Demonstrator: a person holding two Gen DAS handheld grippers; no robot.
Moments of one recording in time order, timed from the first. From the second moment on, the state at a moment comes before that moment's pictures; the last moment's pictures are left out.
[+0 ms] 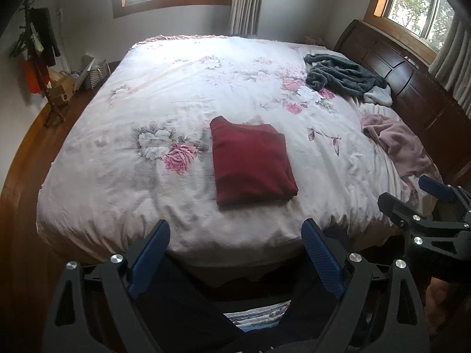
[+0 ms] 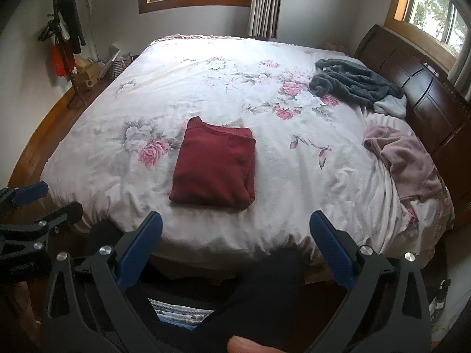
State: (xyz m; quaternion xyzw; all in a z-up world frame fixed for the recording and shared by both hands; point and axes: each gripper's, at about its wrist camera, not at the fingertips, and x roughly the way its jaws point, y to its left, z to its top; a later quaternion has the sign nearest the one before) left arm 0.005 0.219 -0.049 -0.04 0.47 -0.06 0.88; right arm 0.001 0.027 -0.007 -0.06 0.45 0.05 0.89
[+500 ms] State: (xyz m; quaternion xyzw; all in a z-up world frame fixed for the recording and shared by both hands) left arm 0.003 0.213 -0.053 -0.04 0.47 -0.06 0.88; right arm 0.000 0.025 -0.015 -0.06 0.45 0.04 0.89
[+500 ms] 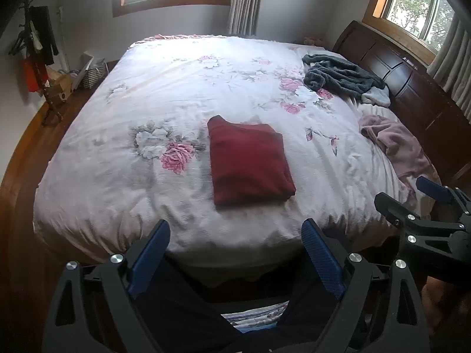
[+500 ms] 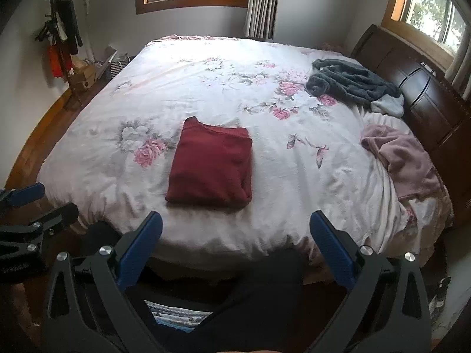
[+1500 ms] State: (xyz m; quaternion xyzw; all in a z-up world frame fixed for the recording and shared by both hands) left arm 0.001 0.205 -0.053 -0.04 0.47 -0.06 0.88; right arm 0.005 0.023 -0.022 -0.04 0.45 0.05 0.89
